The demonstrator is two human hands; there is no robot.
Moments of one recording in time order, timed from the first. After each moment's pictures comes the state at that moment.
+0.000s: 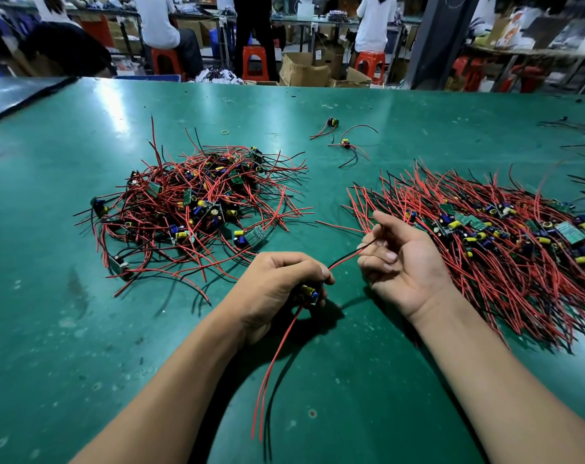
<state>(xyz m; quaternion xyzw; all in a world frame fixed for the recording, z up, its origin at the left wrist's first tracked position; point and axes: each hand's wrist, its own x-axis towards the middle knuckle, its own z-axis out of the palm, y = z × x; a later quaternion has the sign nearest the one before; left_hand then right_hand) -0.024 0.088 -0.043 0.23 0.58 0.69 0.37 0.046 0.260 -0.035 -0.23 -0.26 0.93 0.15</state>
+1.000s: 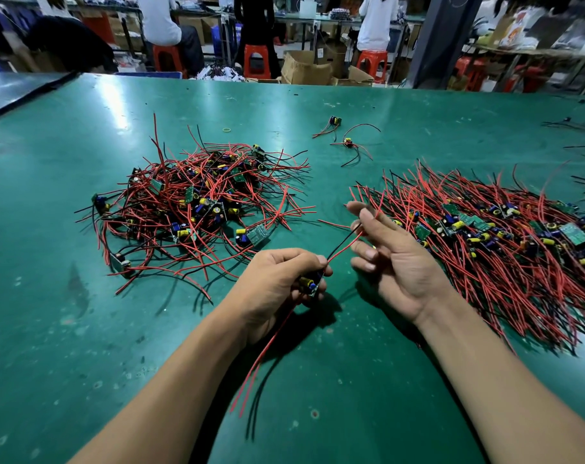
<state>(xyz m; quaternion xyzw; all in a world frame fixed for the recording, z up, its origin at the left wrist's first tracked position) -0.027 0.091 -0.044 0.18 0.56 0.71 0.38 0.044 0.251 -0.043 -0.12 -0.43 0.88 0.17</state>
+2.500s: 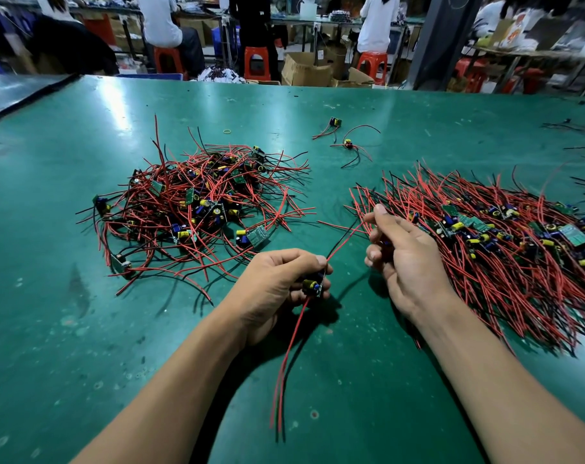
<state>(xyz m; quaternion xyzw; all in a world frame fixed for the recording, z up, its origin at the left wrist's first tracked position) -0.030 0.090 -0.050 0.19 0.56 0.71 0.38 0.042 0.257 -0.049 -0.24 -0.51 0.76 0.32</state>
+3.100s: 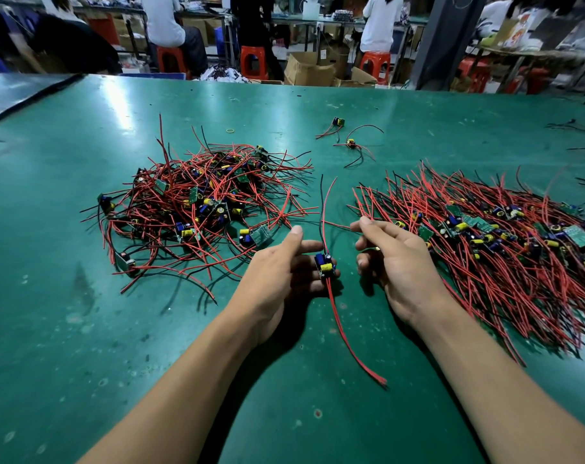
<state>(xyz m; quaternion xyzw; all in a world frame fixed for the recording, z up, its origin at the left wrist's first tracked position) -0.024 0.099 -0.040 0.08 0.52 0.77 0.37 0.044 0.248 -0.052 -0.25 -0.58 0.73 0.26</state>
